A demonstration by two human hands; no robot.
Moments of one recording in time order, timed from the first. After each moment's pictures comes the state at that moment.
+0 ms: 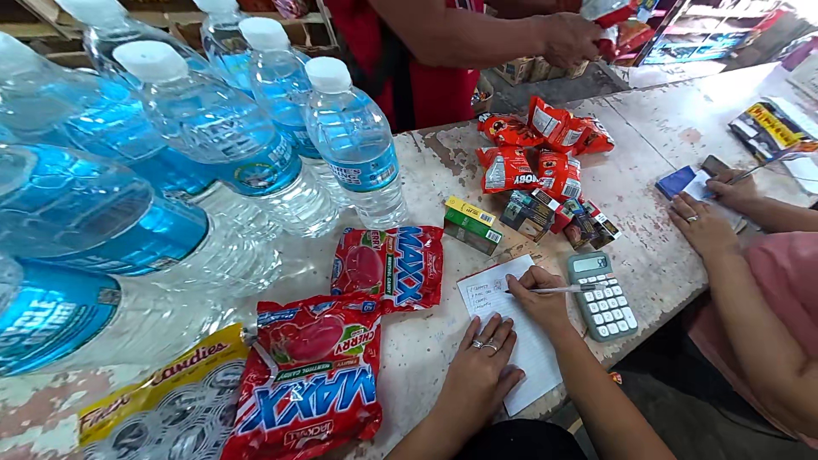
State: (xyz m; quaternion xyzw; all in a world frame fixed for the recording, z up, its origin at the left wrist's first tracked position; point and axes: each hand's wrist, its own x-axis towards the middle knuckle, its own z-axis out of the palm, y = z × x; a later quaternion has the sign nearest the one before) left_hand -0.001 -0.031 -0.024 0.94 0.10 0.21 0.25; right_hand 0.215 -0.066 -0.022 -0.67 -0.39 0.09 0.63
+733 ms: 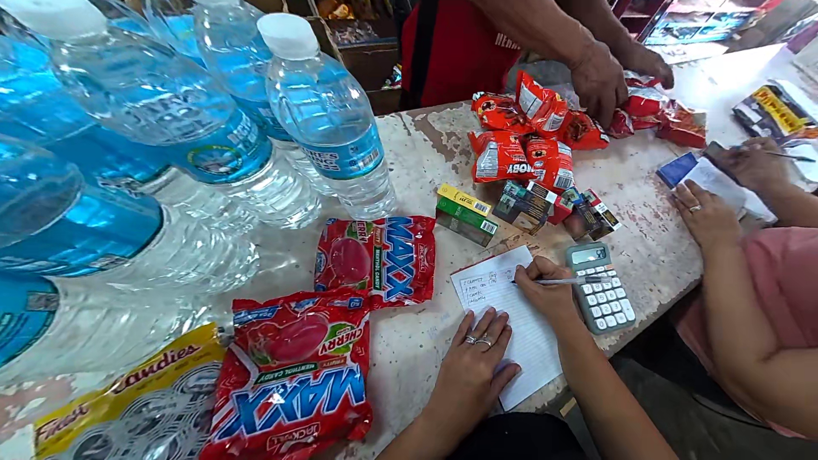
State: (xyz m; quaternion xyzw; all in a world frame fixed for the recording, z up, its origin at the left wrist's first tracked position) left_hand -0.001 -0.031 -0.022 0.93 0.11 0.23 0.25; right_hand 0.231 -0.077 -0.030 -0.71 -0.40 0.05 0.57
